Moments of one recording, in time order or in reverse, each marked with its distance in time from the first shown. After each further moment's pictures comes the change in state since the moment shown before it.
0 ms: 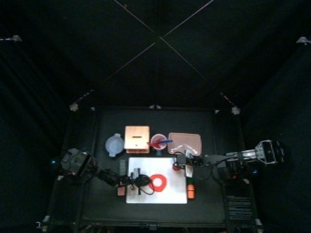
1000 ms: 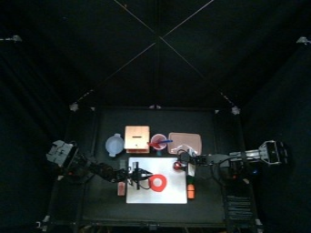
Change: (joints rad) left arm 0.061 -0.253 0.104 0.014 -0.005 0.052; right arm 0.100 -0.187 0.006 0.040 0.029 0.002
